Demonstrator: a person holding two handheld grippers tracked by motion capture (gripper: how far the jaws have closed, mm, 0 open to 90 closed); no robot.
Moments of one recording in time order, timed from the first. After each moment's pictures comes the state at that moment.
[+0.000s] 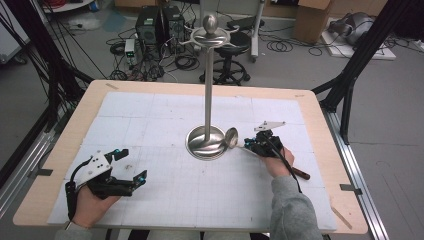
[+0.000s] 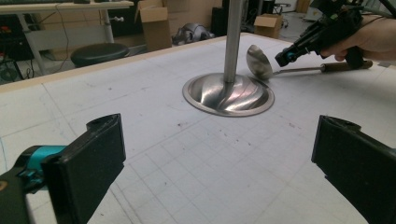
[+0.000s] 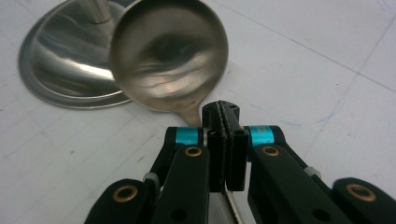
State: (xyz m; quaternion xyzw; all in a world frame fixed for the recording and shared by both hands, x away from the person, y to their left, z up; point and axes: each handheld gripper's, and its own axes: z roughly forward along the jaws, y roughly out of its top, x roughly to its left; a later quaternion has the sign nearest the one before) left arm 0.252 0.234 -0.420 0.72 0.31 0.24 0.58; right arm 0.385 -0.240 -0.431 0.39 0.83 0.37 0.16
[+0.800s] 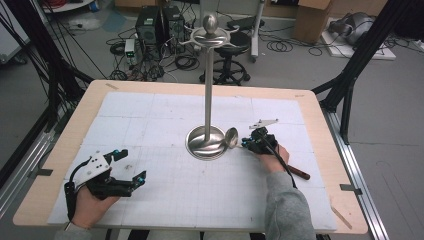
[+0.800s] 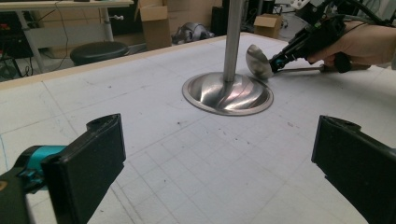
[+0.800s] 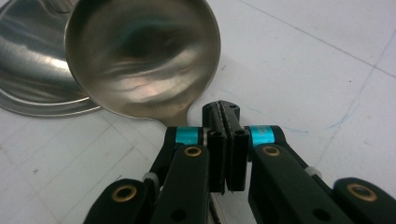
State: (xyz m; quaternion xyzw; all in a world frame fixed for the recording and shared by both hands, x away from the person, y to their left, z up) left arm 0.251 0.235 -0.420 0.71 0.31 0.23 0.58; right arm 0.400 -0.229 -0.441 0.40 0.83 0.35 0.16
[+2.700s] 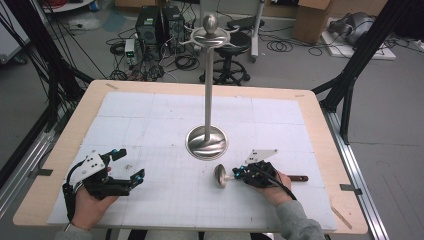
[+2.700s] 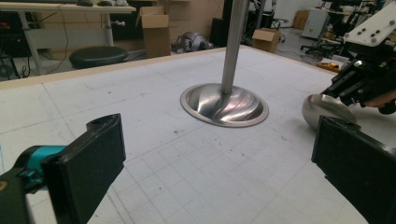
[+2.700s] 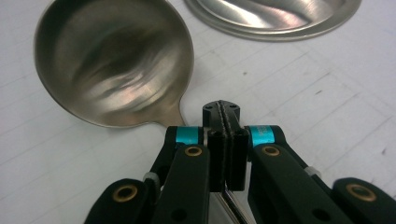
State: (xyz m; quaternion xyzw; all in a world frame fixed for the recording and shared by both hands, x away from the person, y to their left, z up) left arm 0.249 0.238 -0.416 0.69 0.33 0.22 0.60; right arm 0.305 -0.216 -0.447 0.28 0.87 0.39 0.09
